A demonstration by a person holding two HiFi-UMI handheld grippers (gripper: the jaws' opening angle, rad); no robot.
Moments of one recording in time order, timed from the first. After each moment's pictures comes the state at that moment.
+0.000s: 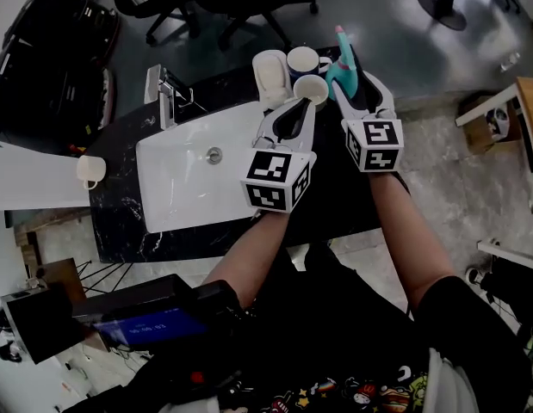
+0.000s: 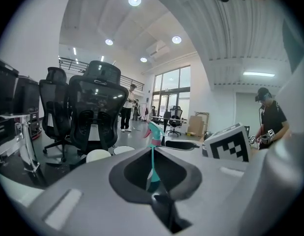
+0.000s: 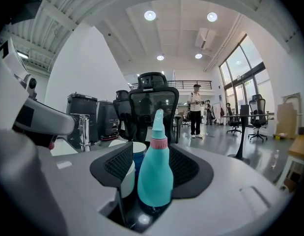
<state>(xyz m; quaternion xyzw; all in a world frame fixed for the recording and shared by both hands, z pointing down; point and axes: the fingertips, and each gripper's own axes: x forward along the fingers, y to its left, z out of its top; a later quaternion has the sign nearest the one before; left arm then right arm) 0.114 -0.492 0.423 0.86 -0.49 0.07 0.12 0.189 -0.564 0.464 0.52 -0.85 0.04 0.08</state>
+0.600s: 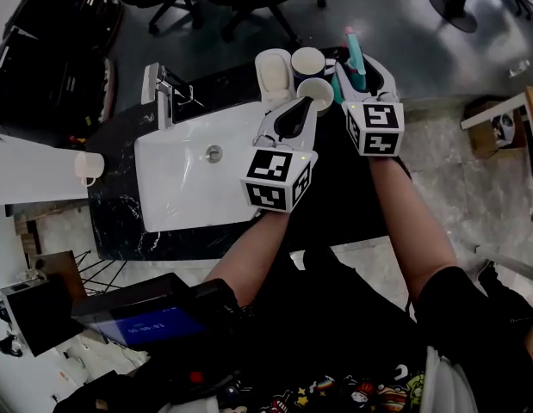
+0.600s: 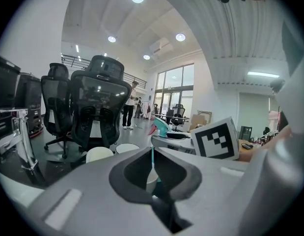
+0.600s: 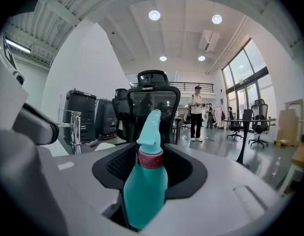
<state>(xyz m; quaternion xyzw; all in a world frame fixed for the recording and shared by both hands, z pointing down) 0.109 -0.516 0.439 0.85 -0.50 0.08 0.13 0.181 -0.618 0.464 0.52 -0.85 0.02 0.09</state>
